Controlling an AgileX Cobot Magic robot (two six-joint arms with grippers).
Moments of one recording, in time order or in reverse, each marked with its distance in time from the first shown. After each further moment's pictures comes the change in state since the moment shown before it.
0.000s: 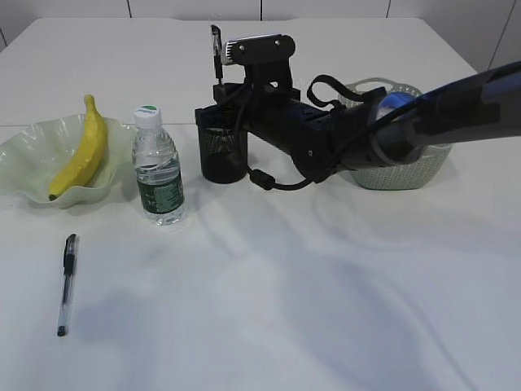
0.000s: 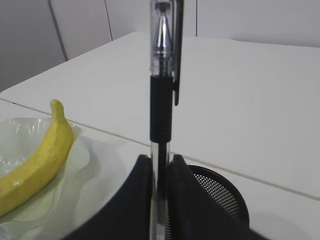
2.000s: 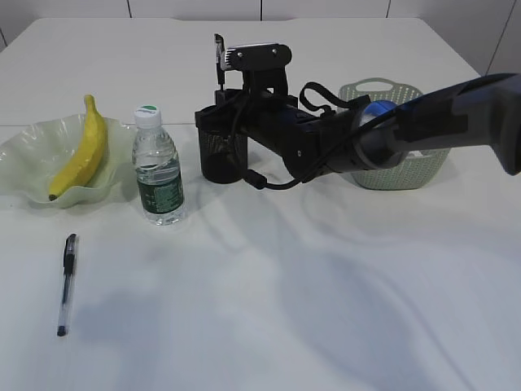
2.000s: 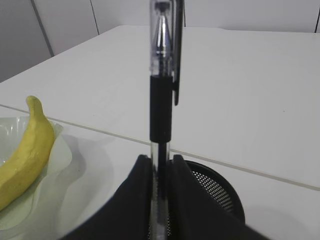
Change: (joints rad) left arm 0.000 0.000 0.000 -0.002 0.000 0.000; right arm -0.005 0.074 -0.085 0.075 0.029 -0.035
